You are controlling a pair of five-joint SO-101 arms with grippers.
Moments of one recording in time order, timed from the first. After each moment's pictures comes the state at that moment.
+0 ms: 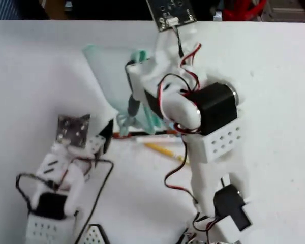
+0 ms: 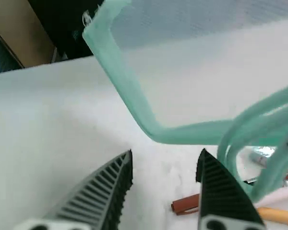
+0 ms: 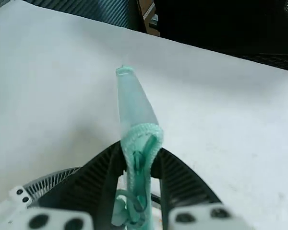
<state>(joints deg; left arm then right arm) 3.2 -93.2 82.9 43.9 -4.7 -34.1 -3.2 -50.3 98.3 -7.1</state>
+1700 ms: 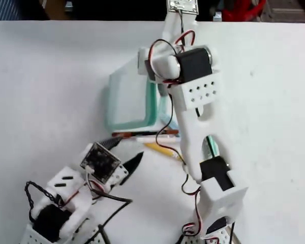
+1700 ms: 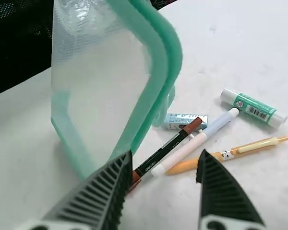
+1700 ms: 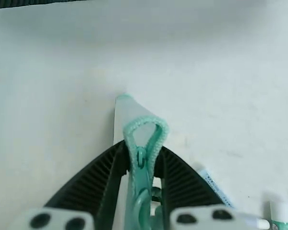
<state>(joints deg) 24.8 -104.4 78.7 62.1 -10.9 -27.6 17.5 -50.1 97.6 -18.1</state>
